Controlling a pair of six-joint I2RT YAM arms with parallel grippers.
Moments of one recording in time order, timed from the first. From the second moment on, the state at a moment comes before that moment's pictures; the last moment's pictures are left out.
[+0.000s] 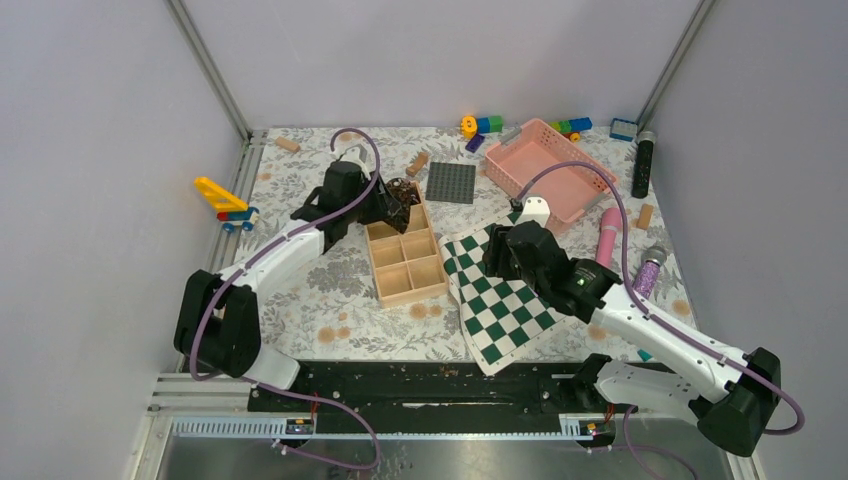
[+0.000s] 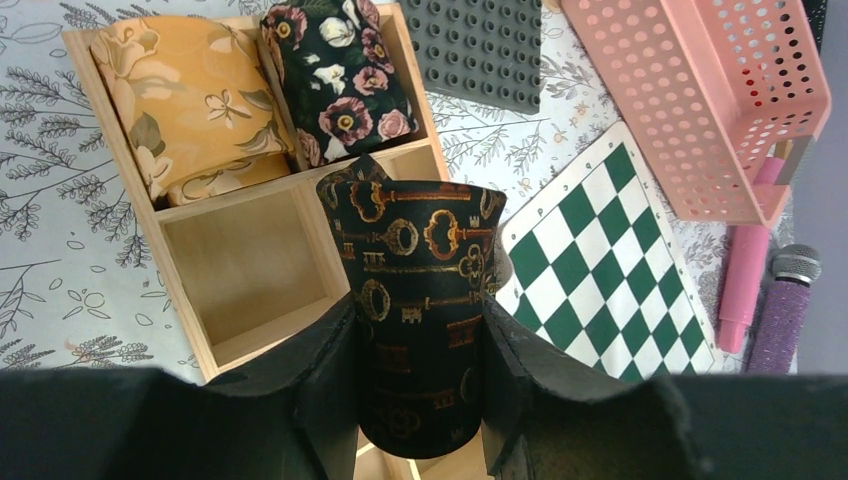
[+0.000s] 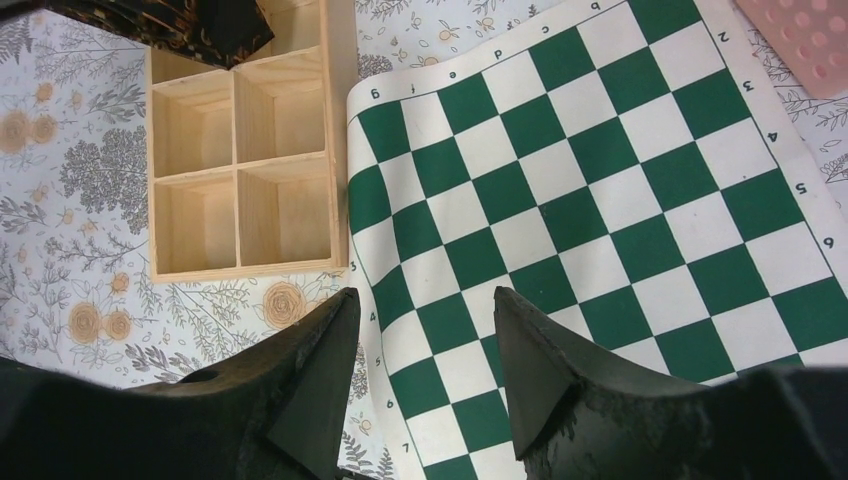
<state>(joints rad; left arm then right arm) -0.39 1.47 1.04 -0.15 0.09 -0.60 0.81 1.02 0.87 -0.51 0.38 0.58</state>
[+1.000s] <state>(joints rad) -0.39 1.54 0.99 -0.11 -0.07 -0.55 0.81 1.03 0.85 -0.52 0.37 0.58</state>
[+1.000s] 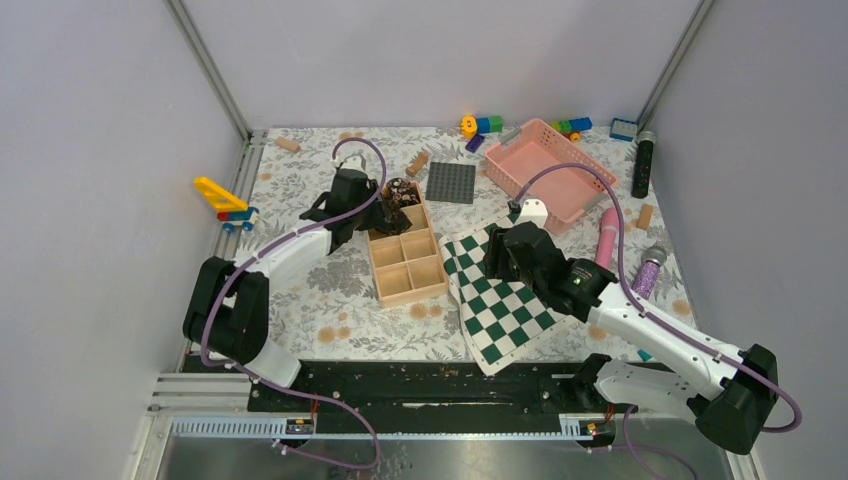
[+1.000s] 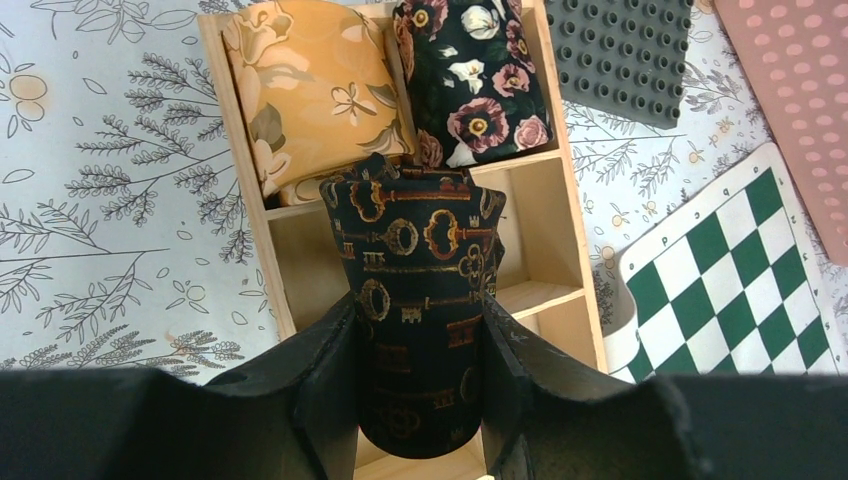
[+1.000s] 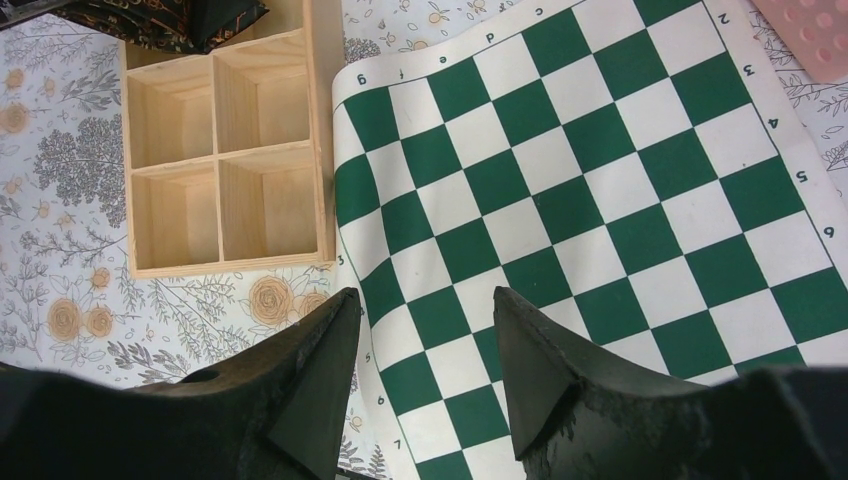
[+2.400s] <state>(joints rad) -0.41 1.62 1.00 -0.19 -0.20 -0.55 0.81 1.06 0.84 -0.51 0.35 0.62</state>
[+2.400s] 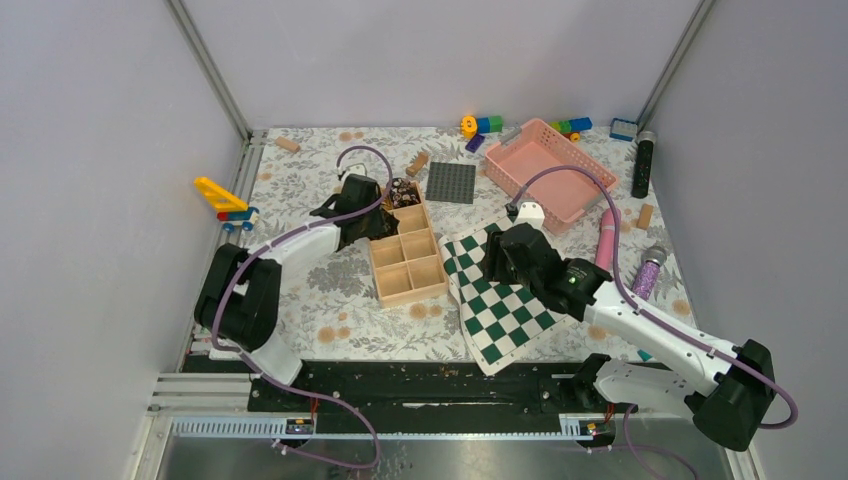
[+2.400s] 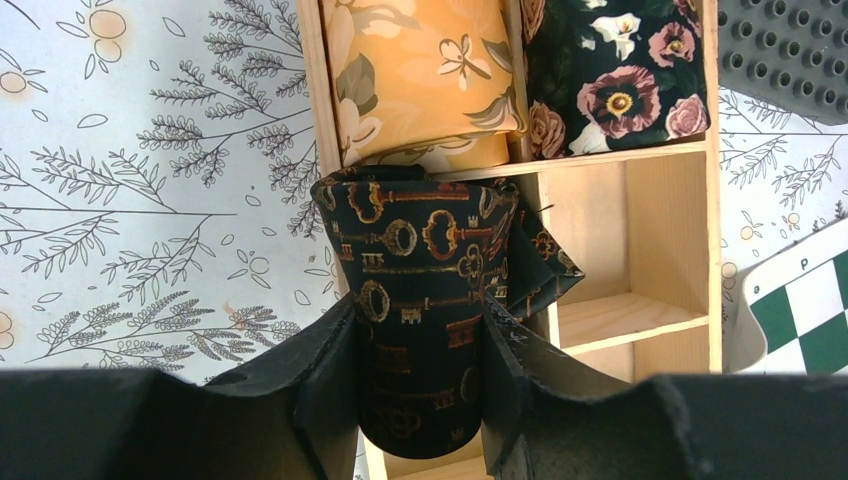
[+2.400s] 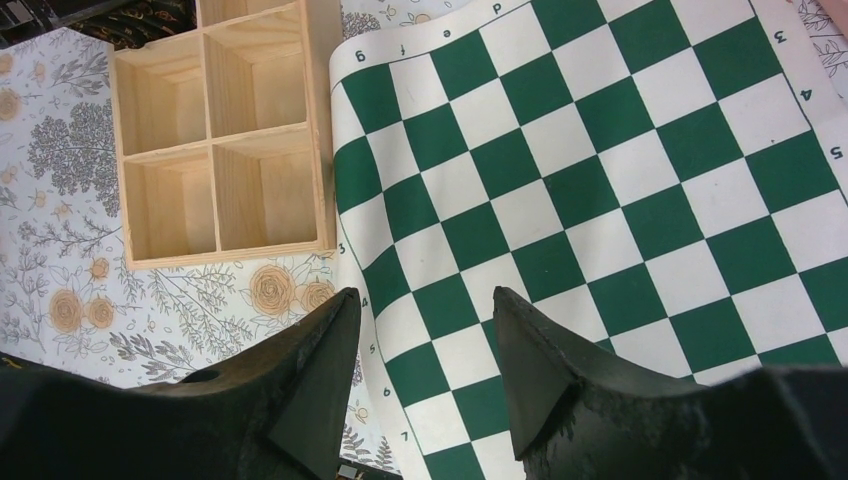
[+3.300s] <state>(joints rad) -0.50 1.77 1.17 -0.39 -0.37 -0.57 0.81 1.02 0.81 -0.51 0.35 0.62</state>
